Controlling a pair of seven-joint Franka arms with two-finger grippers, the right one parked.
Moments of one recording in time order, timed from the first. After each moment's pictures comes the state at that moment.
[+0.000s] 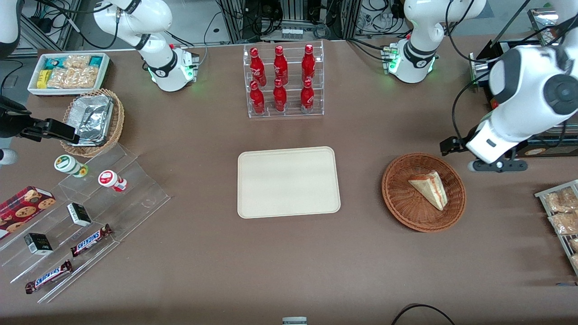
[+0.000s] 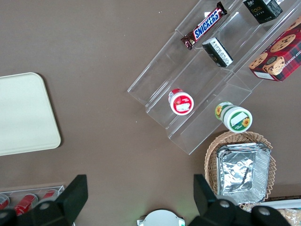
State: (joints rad) arm 0.01 0.01 -0.08 -2.10 0.00 2.01 -0.05
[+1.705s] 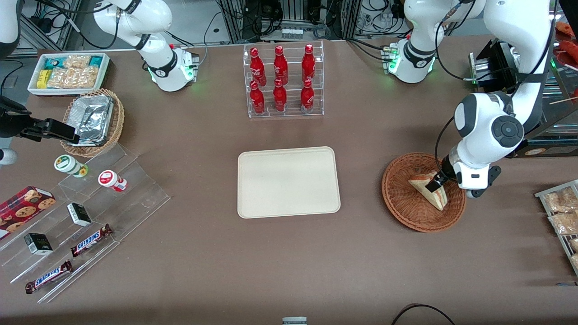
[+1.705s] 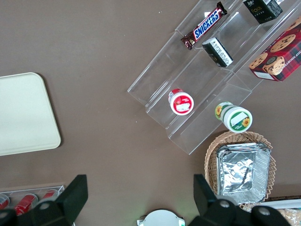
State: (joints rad) arm 0.01 0.20 -0.09 -2.19 0.00 2.38 -0.82
